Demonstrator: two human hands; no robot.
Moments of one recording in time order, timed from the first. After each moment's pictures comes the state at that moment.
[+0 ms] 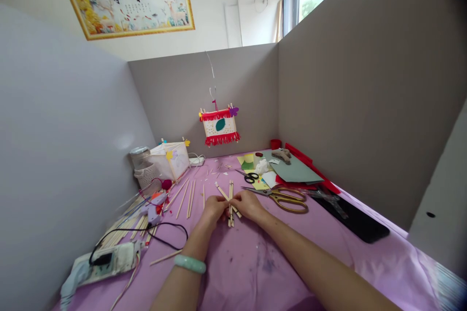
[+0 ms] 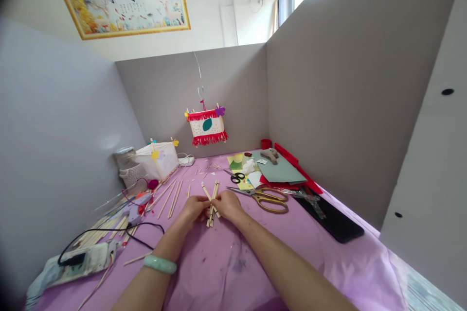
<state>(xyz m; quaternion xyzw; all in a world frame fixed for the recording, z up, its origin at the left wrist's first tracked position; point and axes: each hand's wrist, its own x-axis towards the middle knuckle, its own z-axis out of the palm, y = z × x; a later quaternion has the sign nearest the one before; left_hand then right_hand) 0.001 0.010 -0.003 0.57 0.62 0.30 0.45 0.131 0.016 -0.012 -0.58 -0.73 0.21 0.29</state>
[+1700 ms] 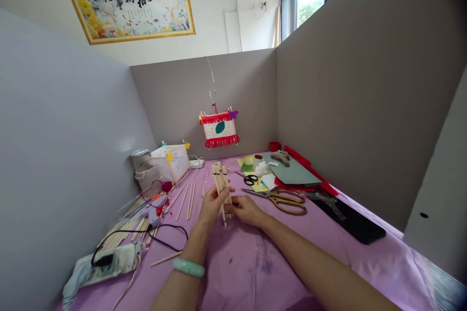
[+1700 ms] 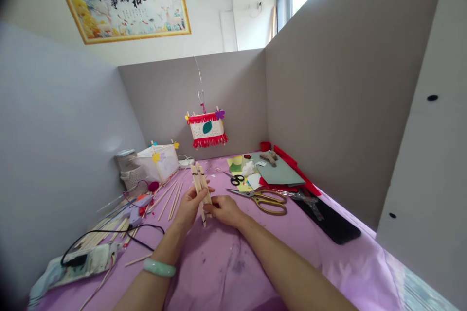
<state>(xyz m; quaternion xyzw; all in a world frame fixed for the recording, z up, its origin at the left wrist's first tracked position) 0.001 -0.004 0.018 0.52 0.35 0.59 0.51 0.136 0.014 -0.025 -0.38 -0.79 0.31 0.37</state>
